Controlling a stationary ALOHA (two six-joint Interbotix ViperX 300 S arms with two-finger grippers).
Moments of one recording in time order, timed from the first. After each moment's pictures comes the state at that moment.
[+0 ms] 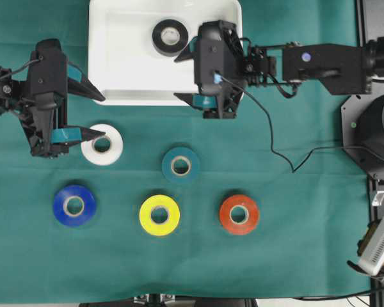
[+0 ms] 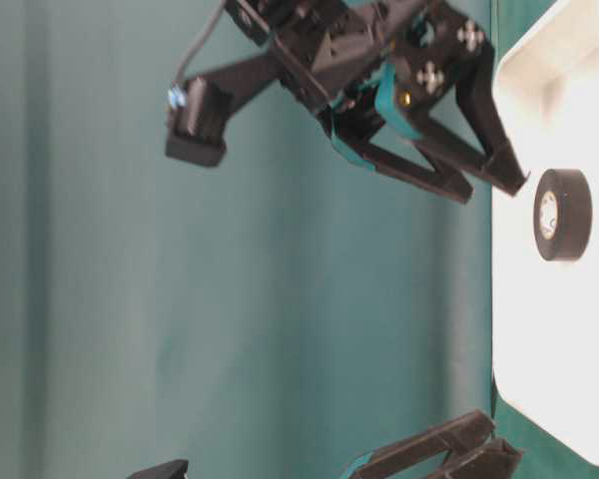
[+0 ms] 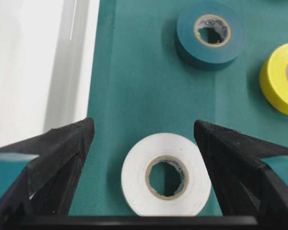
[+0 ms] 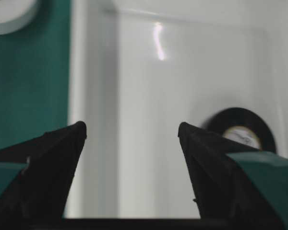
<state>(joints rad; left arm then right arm) -0.01 -0.28 0.91 -0.03 -0.02 -0.09 -0.14 -0.08 0.71 -0.29 0.03 0.18</state>
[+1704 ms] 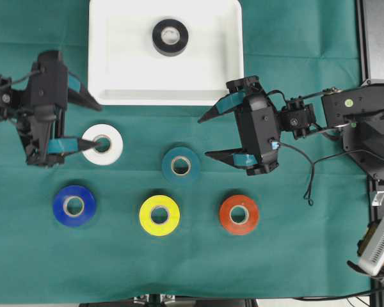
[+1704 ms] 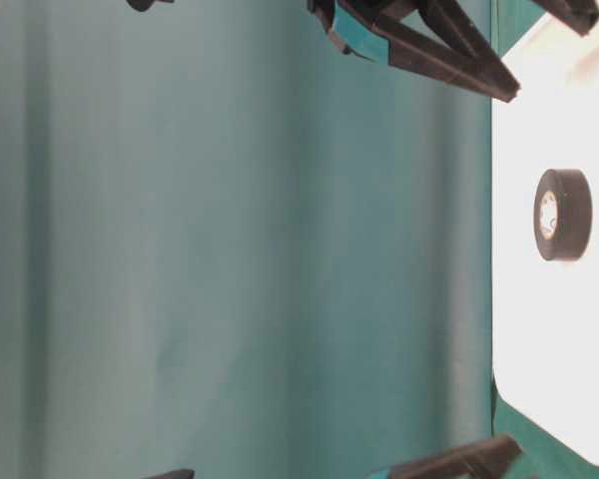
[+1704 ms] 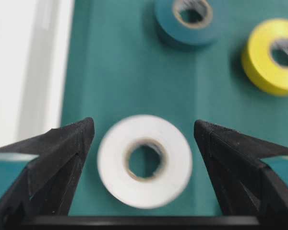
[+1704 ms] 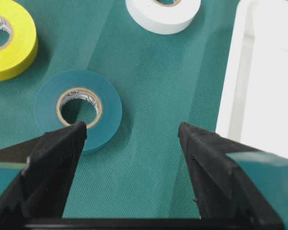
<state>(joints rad) -0.08 -0.28 0.91 -0.03 0.04 -0.10 0.08 -0.23 0.91 -0.29 -0.08 0.18</state>
